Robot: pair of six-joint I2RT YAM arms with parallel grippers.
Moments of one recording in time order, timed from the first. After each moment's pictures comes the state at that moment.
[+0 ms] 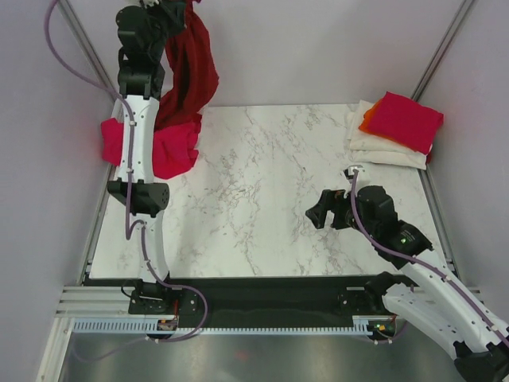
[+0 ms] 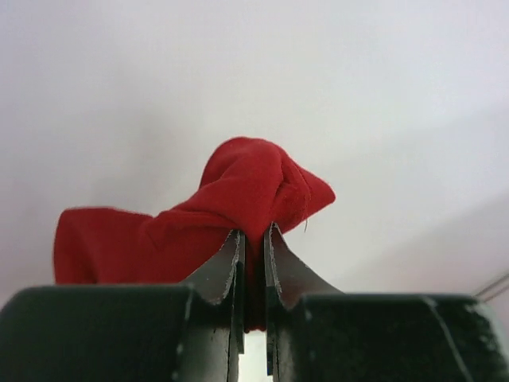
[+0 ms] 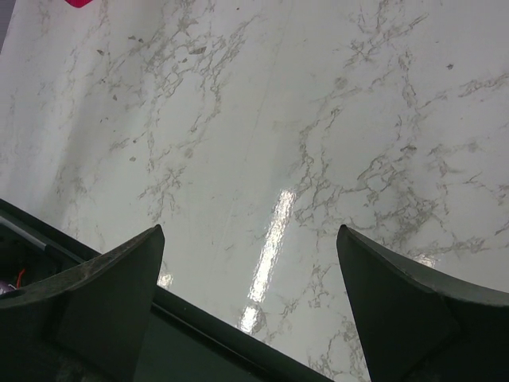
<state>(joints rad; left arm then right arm) -0.12 2.27 2.83 -0.40 0.02 -0.40 0.54 0.72 0.70 -0.50 -0.05 0.47</state>
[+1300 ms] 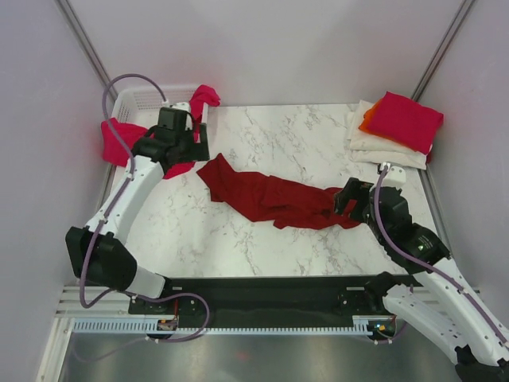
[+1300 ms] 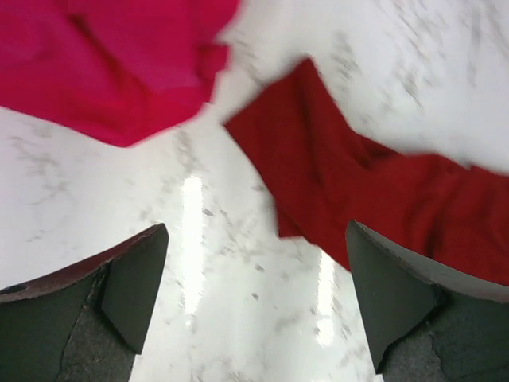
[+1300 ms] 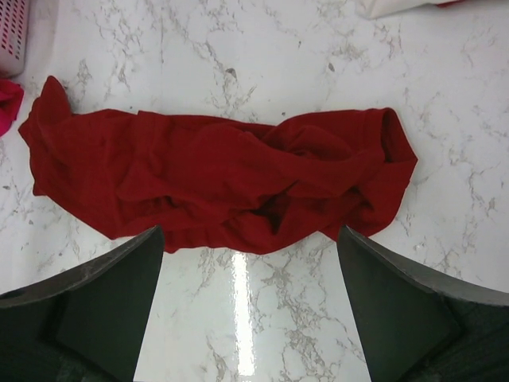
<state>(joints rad) -0.34 1.47 1.42 -0.75 -0.14 -0.25 0.55 0.65 0.83 -0.68 0.41 0.57</state>
